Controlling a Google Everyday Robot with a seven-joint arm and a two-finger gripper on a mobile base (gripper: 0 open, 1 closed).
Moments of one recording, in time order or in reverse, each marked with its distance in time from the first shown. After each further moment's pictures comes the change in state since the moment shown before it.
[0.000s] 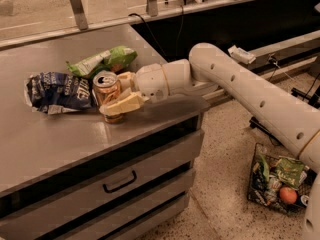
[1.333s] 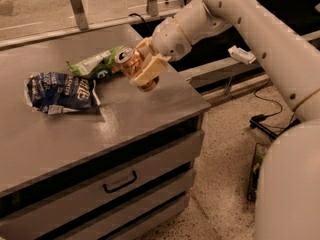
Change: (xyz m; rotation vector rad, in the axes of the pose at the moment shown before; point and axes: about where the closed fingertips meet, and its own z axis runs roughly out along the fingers) arm -0.017 -0.044 -0.089 -0.027 0.489 -0.051
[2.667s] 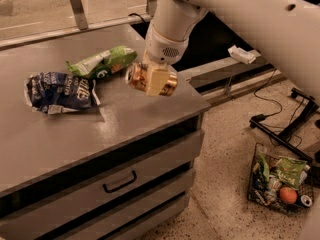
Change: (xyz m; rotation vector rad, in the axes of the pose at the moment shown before) arm 0.022 0.029 -0.010 0.083 0.625 0.040
